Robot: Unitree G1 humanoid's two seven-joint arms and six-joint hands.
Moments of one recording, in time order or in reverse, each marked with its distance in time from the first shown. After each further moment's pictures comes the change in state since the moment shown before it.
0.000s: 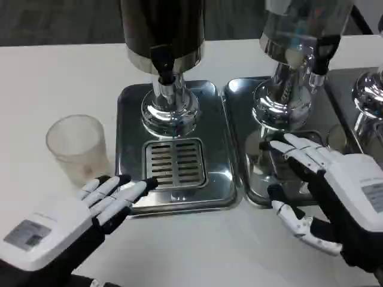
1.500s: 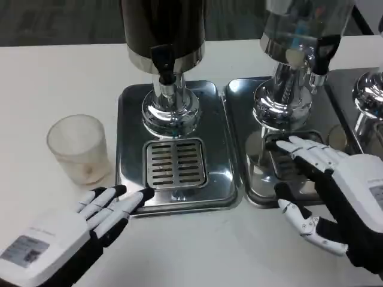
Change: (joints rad) left arm 0.092 -0.039 0.019 -0.062 0.035 0.023 0.028; right arm 0.014 0.010 -0.029 0.009 0.017 -0.026 -0.007
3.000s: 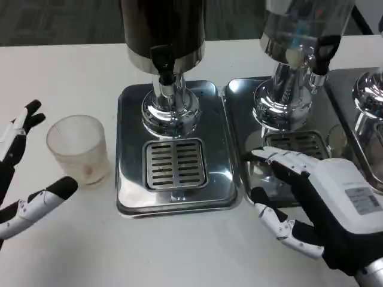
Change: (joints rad) left arm -0.303 -0.123 0.043 0.417 -0.279 0.064 0.187; right arm -0.022 0.058 0.083 -0.002 0.014 0.033 0.028
